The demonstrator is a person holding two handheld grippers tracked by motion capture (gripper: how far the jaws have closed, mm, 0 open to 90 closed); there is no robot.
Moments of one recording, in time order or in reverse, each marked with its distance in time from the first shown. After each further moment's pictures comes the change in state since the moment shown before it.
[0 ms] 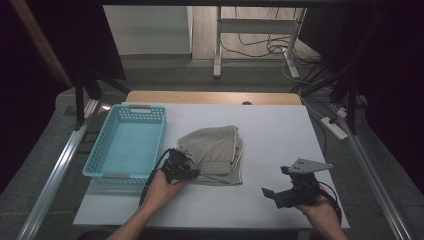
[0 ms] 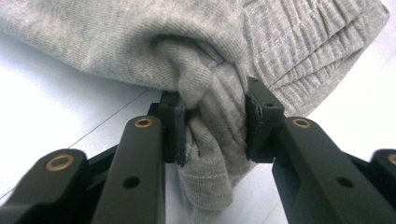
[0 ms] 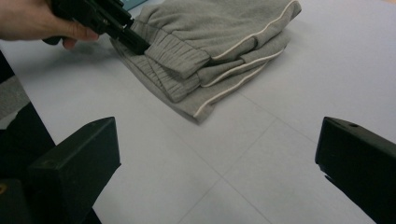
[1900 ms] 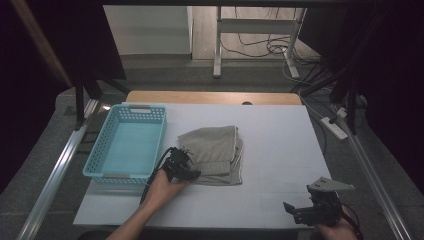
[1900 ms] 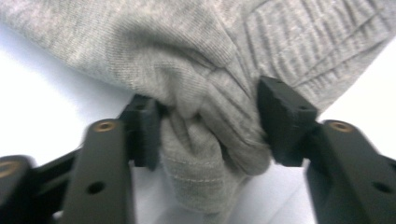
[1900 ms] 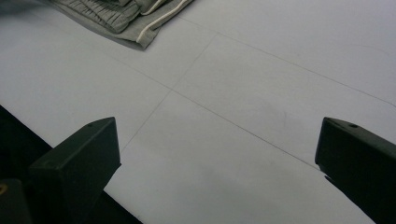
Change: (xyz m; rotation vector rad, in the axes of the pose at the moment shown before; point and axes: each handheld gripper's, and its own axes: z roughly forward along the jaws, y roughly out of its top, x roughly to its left) left arm -0.001 0.007 -0.001 0.063 0.029 -0.011; right arm -0.005 -0.053 -0.038 0.115 -0.204 0.103
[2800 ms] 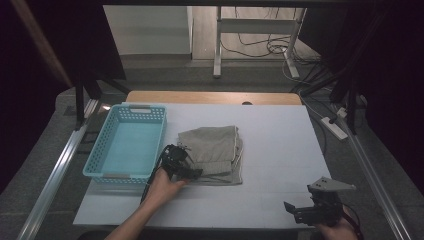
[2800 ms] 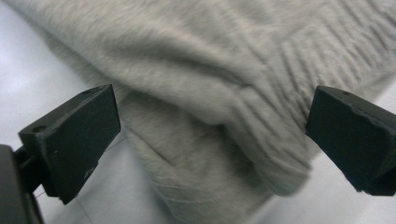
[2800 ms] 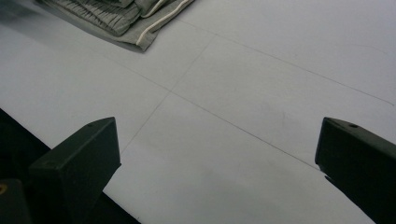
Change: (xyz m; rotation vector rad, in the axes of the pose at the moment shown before) left arm 0.003 0.004 -0.003 -0.048 0.079 -0.072; right arm -0.001 0.000 -0.001 -0.011 0.000 0.014
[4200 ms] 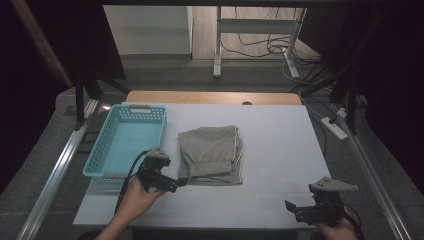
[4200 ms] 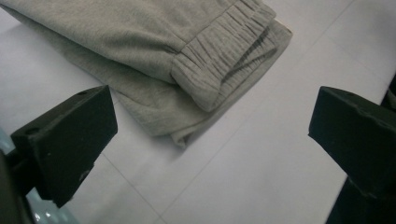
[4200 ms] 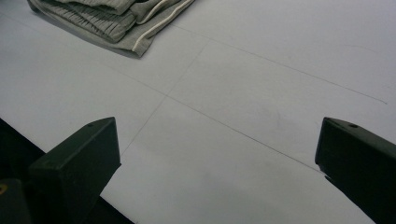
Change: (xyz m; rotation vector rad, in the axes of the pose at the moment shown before) left arm 0.001 -0.040 -0.074 -0.167 -0.156 0.111; right arm -0.002 0.000 -0.002 -0.016 -0.011 0.023
